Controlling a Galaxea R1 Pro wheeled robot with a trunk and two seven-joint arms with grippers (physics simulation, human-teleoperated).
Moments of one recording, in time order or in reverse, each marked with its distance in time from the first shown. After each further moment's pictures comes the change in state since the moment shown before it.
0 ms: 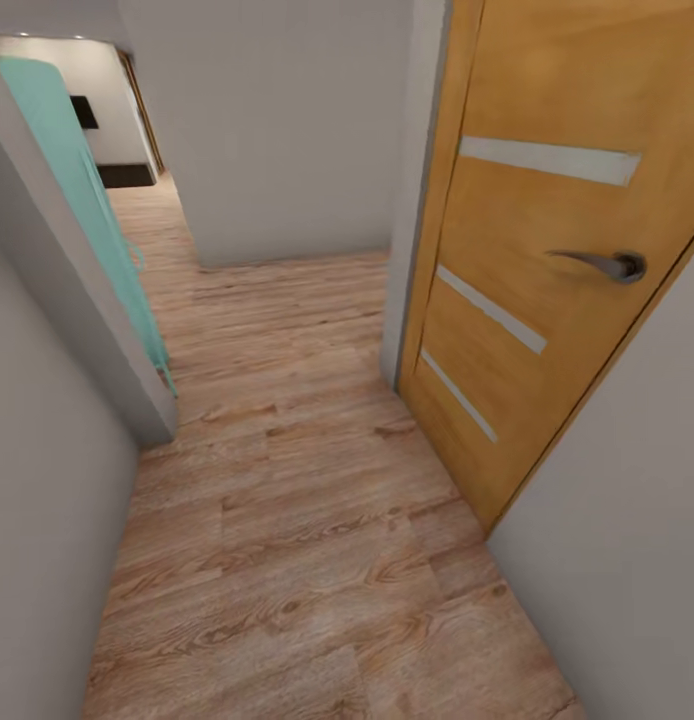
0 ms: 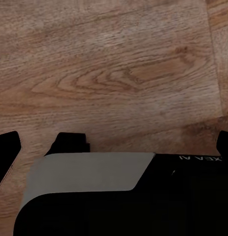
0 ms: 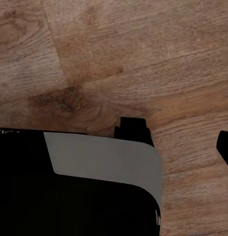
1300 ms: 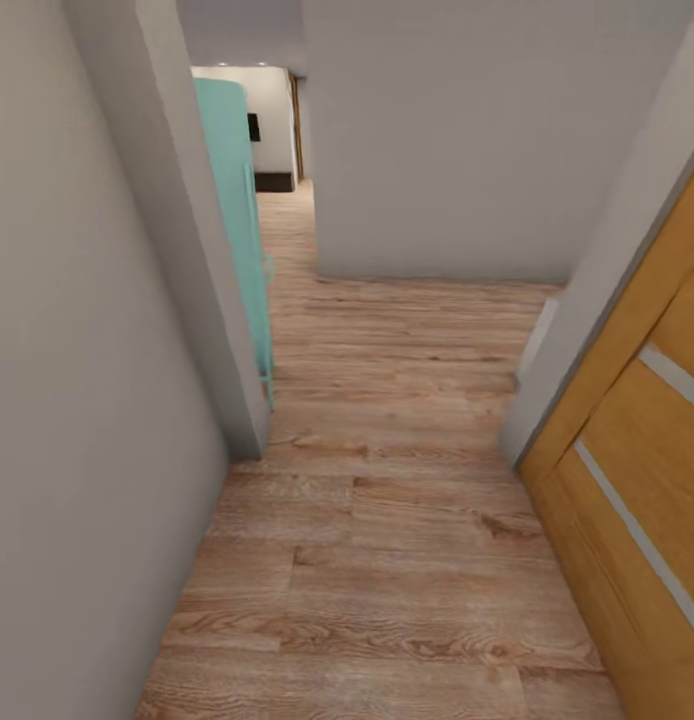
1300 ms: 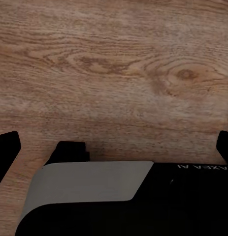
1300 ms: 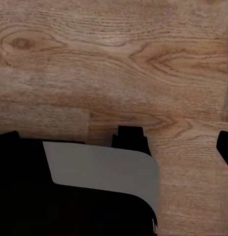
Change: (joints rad) left arm 0.000 0.000 -0.001 0.002 -0.001 0.000 0.000; right arm 0.000 0.000 0.000 0.000 -0.001 0.000 -0.008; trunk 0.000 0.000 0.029
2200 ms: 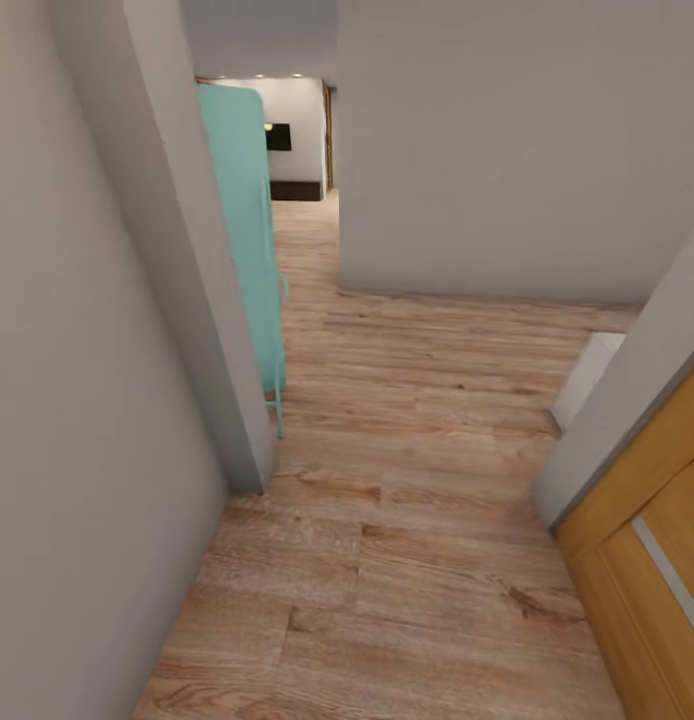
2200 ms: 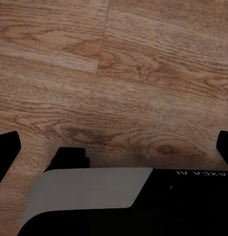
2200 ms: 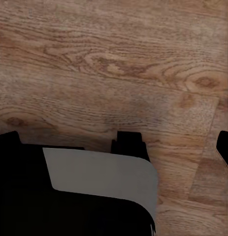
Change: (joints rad) left arm 0.000 0.000 0.000 0.000 -0.001 0.000 0.000; right arm 0.000 -0.002 -0.003 0.000 0.001 0.000 0.001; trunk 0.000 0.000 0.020
